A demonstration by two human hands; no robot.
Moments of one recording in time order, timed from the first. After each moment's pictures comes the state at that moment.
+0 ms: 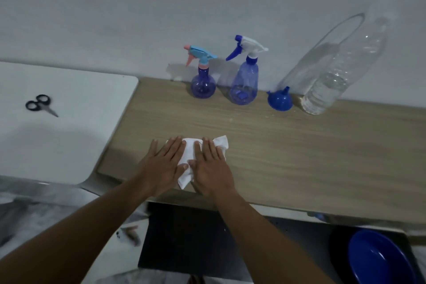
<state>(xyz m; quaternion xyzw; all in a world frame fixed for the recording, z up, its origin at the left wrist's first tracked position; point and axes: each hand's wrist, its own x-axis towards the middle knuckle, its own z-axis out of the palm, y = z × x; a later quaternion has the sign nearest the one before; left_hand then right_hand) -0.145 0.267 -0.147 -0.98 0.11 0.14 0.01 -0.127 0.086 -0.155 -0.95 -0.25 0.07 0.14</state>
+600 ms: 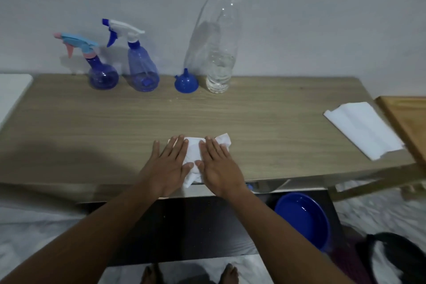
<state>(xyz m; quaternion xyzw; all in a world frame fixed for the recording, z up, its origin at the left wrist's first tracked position) -0.149 -0.024 -0.150 -0.98 0.17 0.11 0.01 -0.151 -0.215 -0.156 -0.96 -0.19 0.09 0.16</state>
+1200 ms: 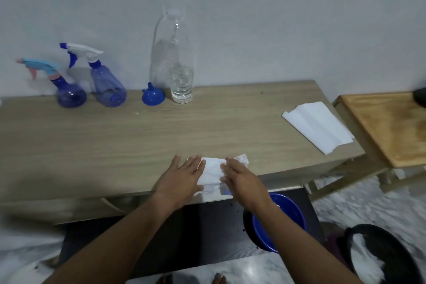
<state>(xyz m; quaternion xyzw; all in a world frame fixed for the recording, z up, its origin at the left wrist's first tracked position) -0.167 -0.158 -0.125 -0.94 0.29 0.15 0.09 -0.194 -0.378 -0.136 -0.97 -0.13 0.10 0.19</state>
